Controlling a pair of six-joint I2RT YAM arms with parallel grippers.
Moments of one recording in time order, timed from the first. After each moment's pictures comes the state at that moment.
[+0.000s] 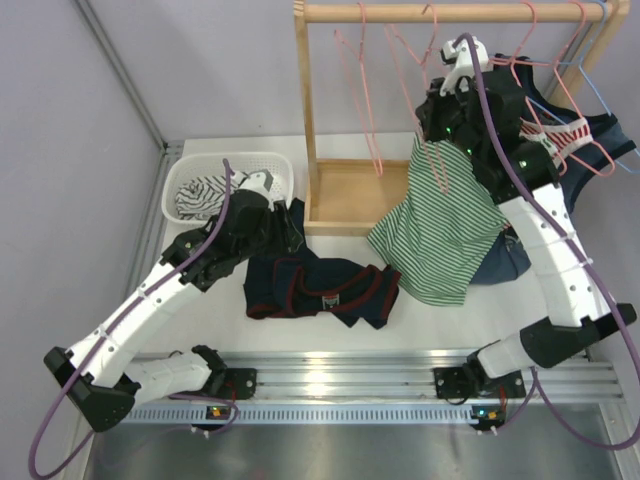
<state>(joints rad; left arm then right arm) -0.70 1.09 1.22 -0.77 -0.16 -0.66 0.44 1.48 1.93 -0.63 0.11 0.04</state>
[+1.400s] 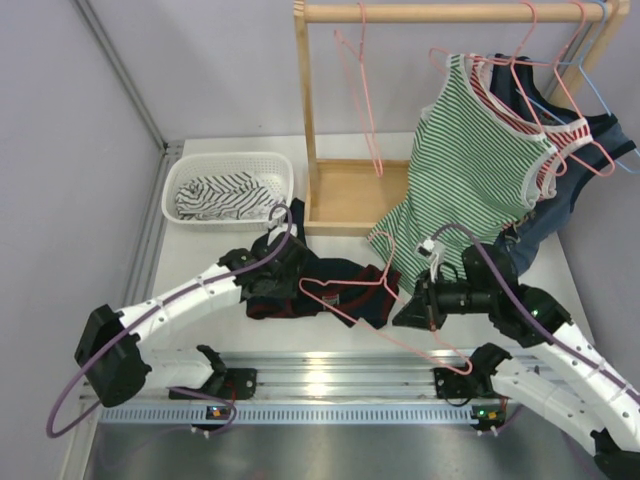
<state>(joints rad) -0.81 1.23 0.89 -0.76 -0.31 -0.63 0.66 0.62 0.77 -0.75 -0.62 0.40</state>
